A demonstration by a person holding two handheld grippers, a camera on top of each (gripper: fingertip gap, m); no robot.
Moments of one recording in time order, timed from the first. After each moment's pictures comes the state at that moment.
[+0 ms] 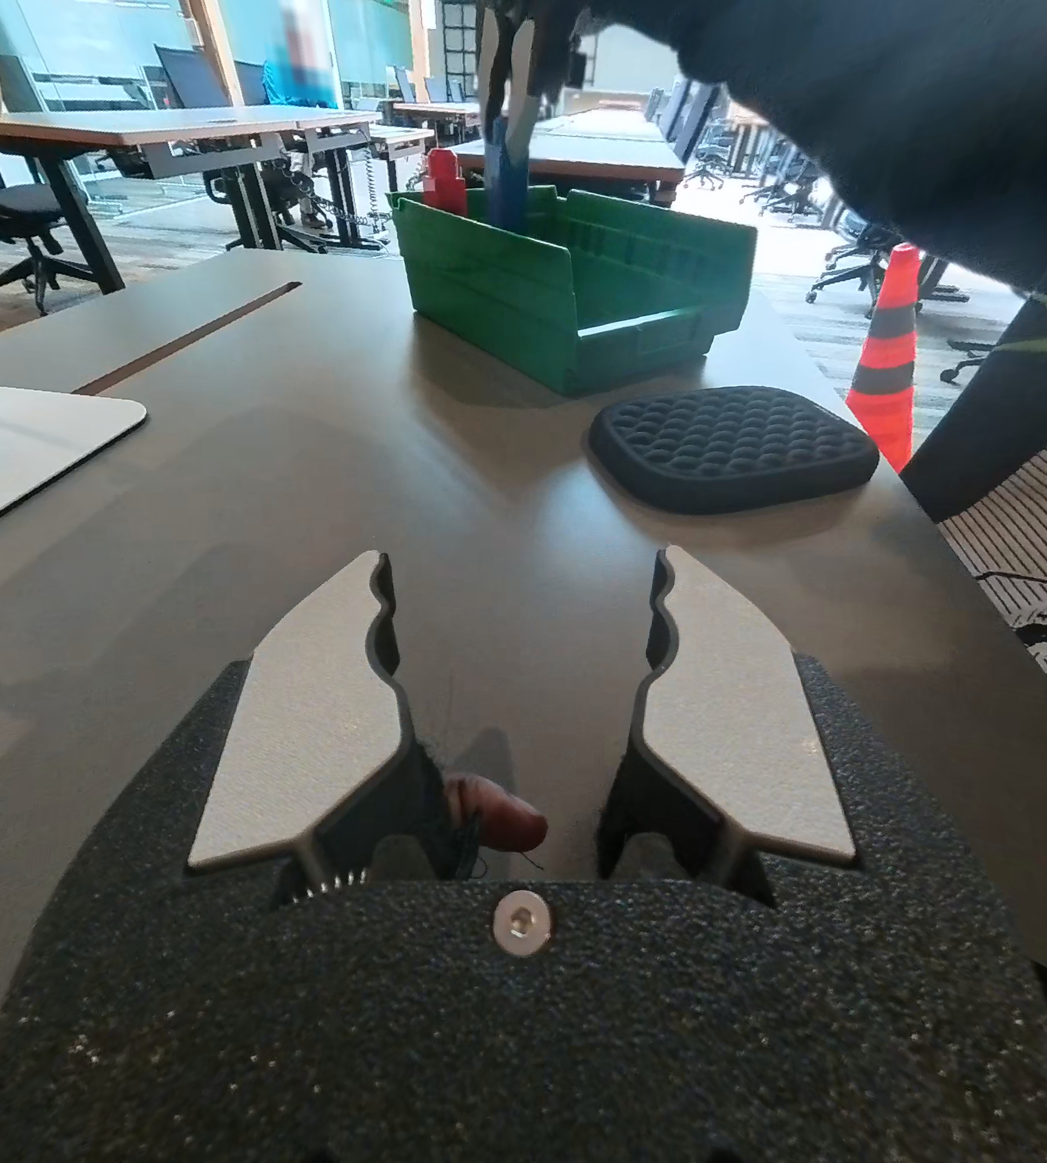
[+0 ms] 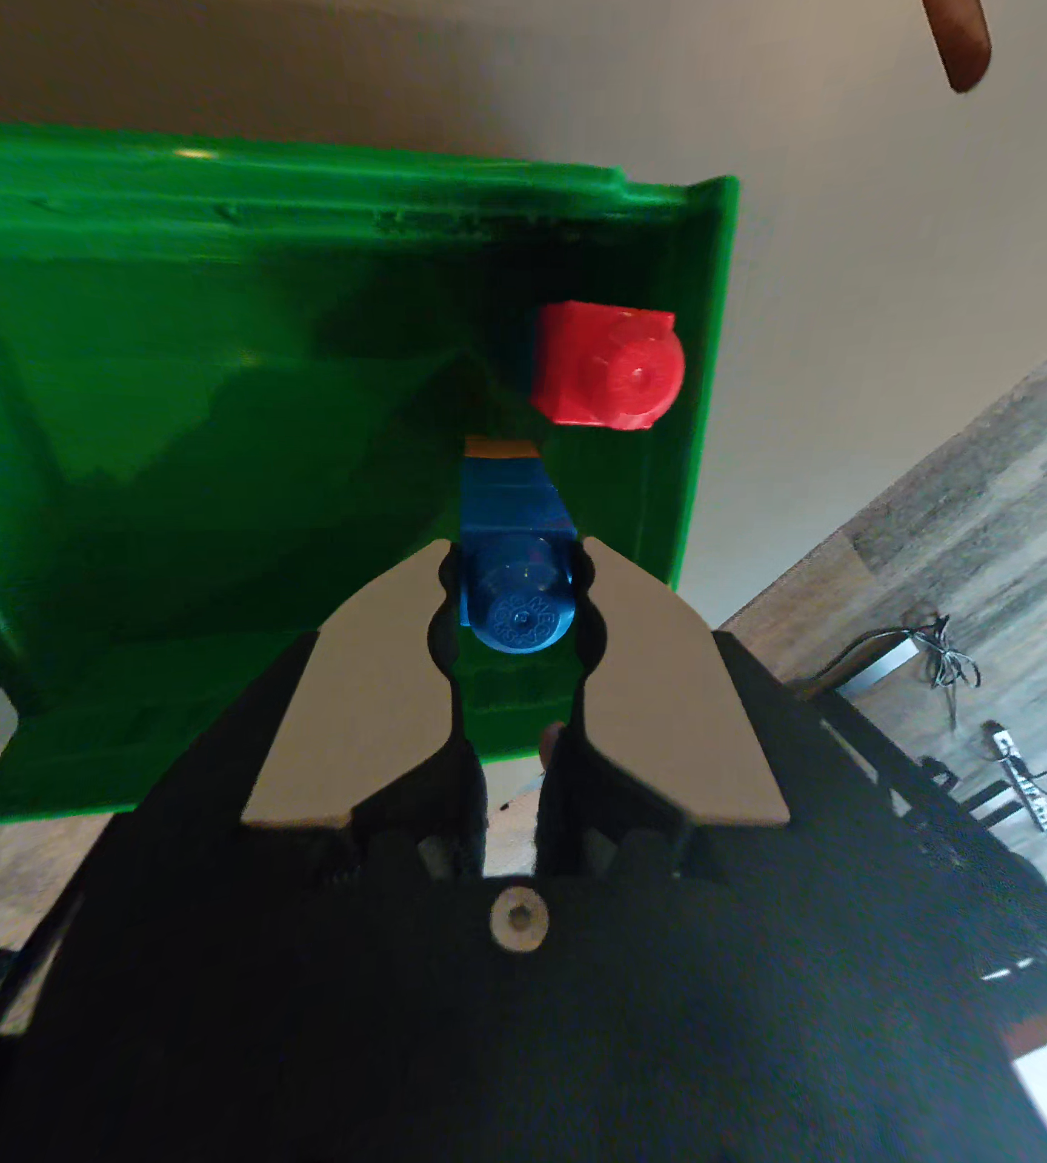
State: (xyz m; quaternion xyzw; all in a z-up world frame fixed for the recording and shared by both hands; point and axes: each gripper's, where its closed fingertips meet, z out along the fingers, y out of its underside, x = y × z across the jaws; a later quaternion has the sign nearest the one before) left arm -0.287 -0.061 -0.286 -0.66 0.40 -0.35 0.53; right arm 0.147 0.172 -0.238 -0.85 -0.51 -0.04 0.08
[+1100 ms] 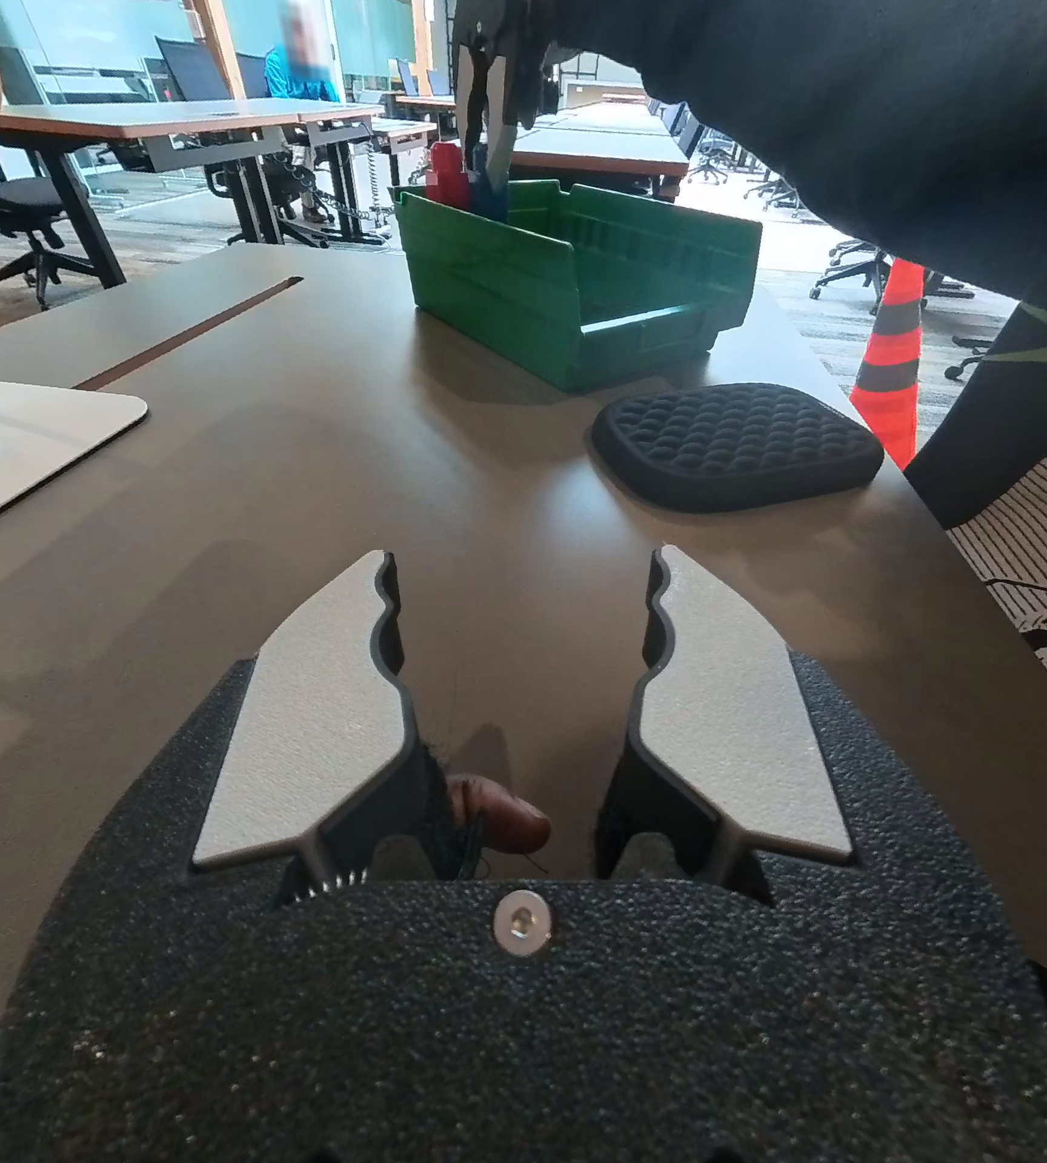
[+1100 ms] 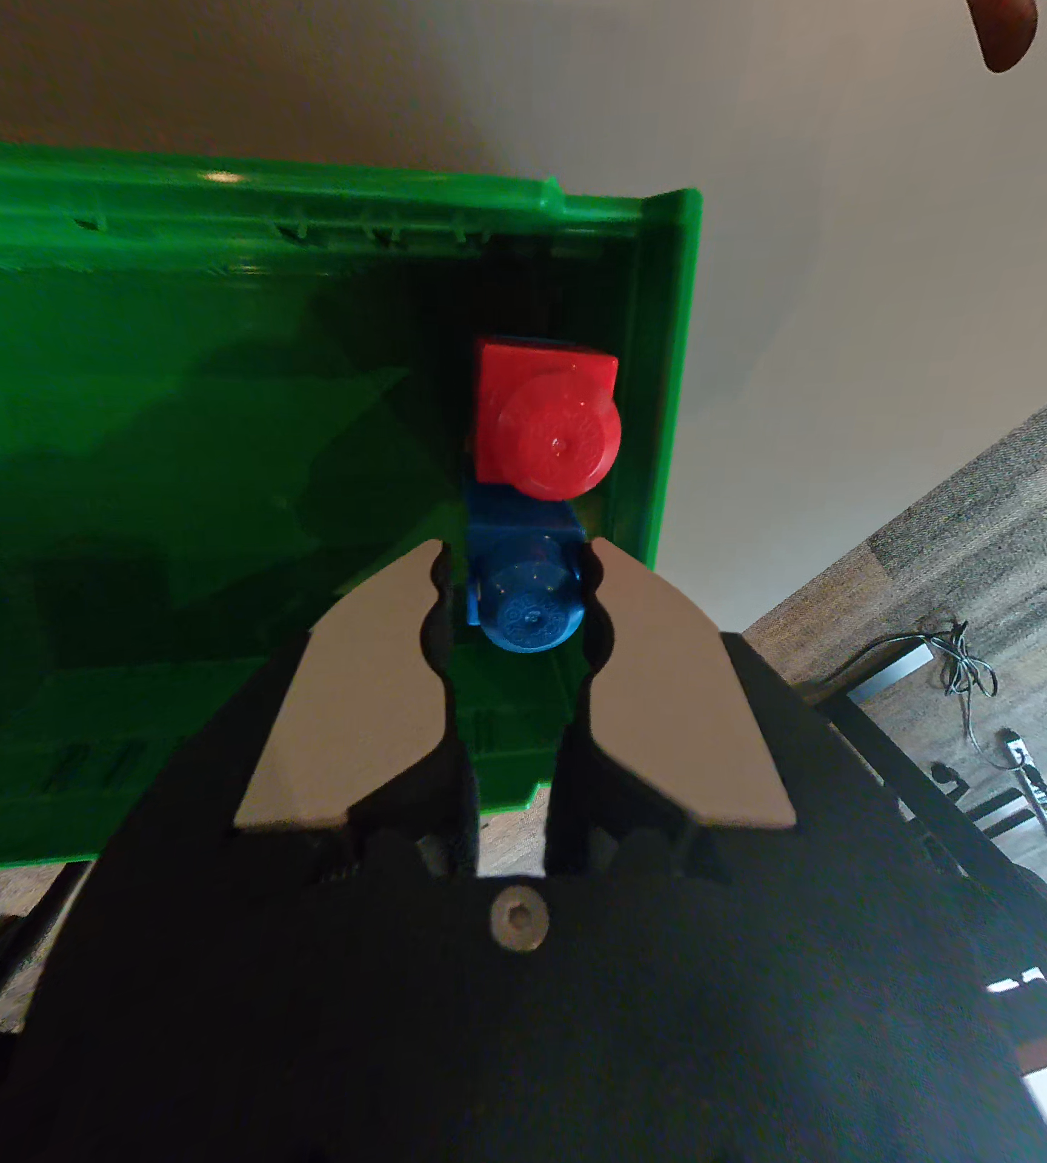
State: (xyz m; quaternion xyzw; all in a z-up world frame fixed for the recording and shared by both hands) left arm -0.287 -0.060 -0.287 -0.66 0.40 -0.35 0.52; right arm 0.151 0.197 -0.263 -0.85 -0.52 -0.03 0.06
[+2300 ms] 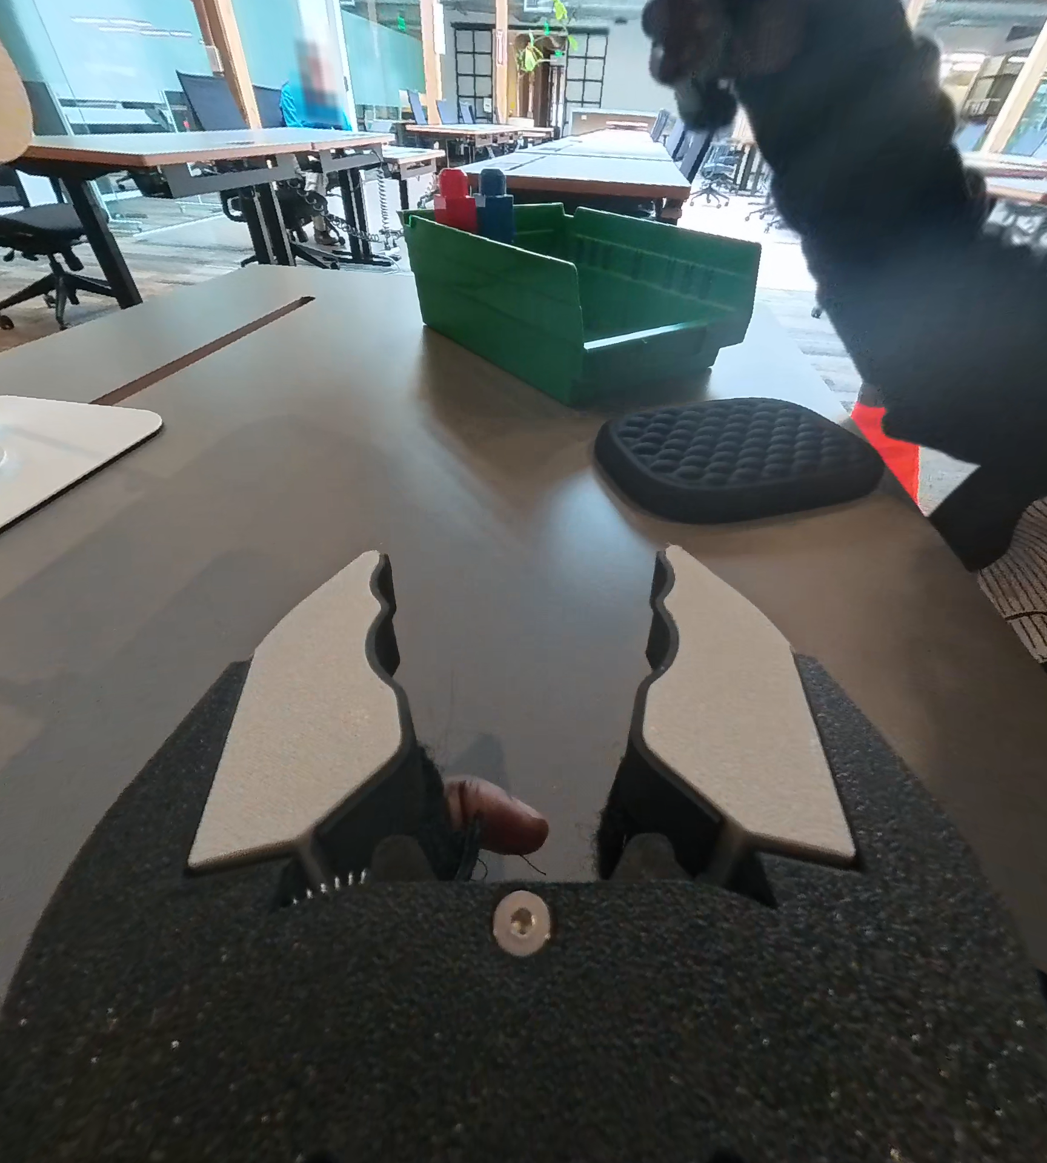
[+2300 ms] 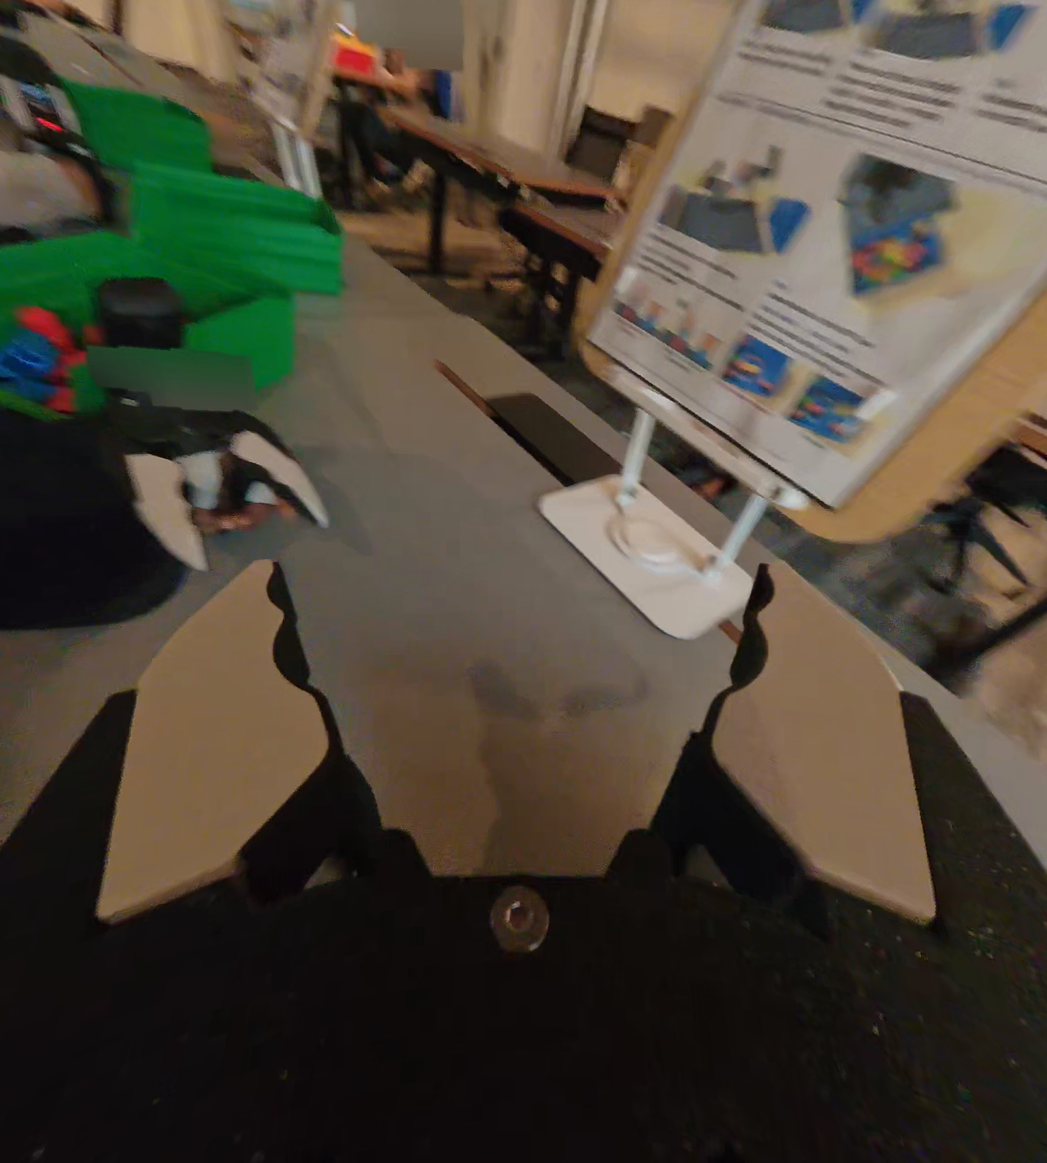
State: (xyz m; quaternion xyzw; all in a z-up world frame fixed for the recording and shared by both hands) left arm -0.289 -0.060 -0.283 -0.66 0.40 -0.35 0.54; right arm -0.115 0.019 -0.121 -0.60 -0.50 0.28 0.56
